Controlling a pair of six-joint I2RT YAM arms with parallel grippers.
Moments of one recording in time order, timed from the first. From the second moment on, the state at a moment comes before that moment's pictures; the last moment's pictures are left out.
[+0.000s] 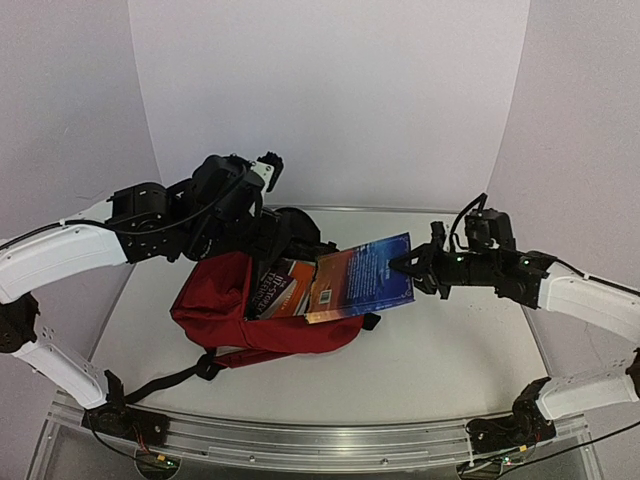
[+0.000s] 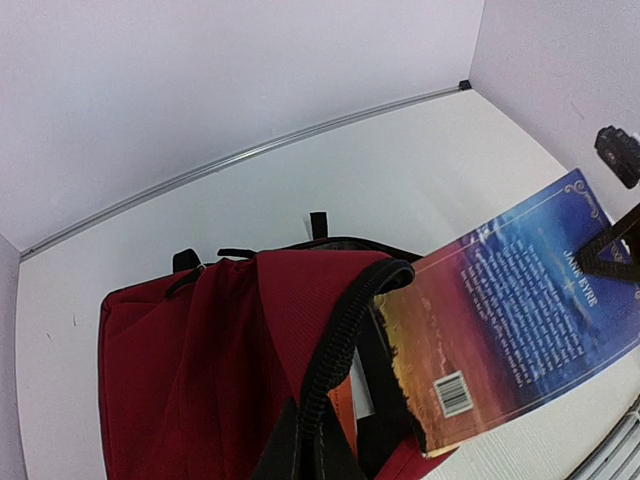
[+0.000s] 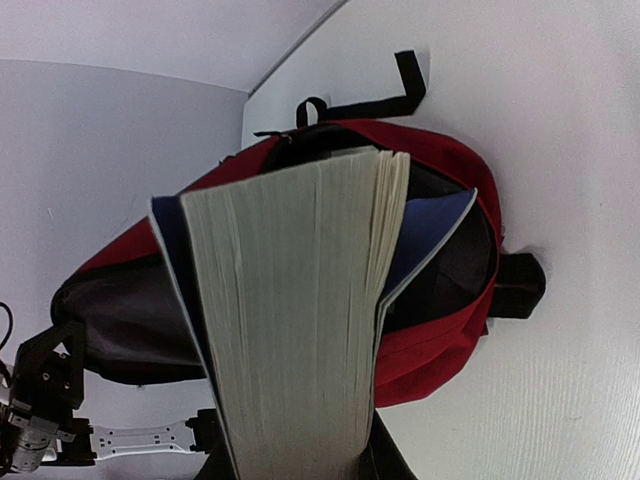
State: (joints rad) left arm -1.14 1.42 1.47 -0.67 -0.59 -0.34; right arm 0.60 1.14 0.82 -0.15 -0.36 1.08
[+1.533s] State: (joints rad) left arm -1.08 1.41 1.47 -0.63 -0.31 -0.31; right arm 0.90 1.90 1.09 0.51 -0.06 1.36
